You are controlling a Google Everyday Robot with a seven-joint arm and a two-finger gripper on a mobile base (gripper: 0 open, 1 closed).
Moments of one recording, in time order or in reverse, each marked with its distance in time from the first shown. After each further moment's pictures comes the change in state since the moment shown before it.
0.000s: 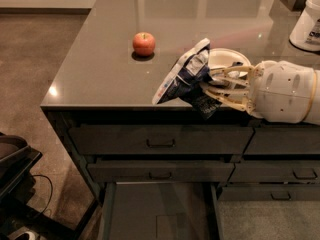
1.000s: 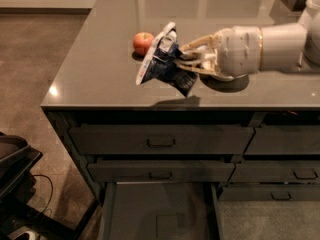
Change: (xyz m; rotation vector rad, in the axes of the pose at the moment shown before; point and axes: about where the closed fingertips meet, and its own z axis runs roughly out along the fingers) arm 0.050 -0.034 0.075 -0.171 -0.090 -0.009
